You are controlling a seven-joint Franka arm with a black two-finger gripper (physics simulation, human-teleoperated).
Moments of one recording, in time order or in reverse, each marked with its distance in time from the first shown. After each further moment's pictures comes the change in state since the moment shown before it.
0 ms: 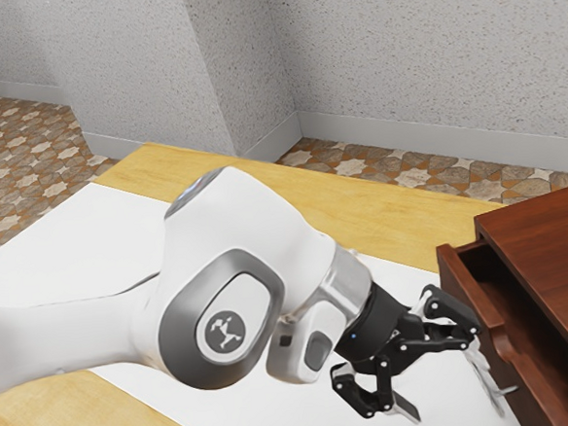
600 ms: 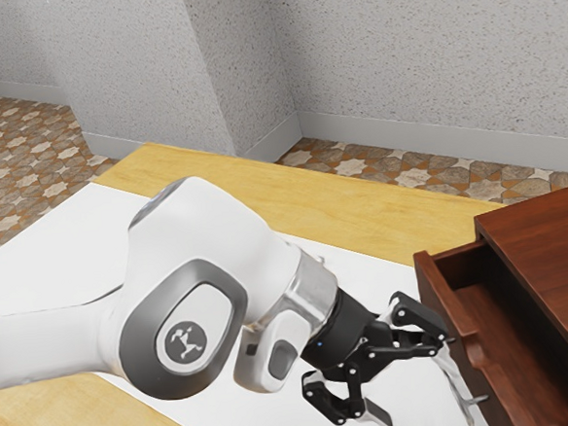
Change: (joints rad) arm 0.025 -0.094 -0.009 -0.090 0.026 0.010 0.000
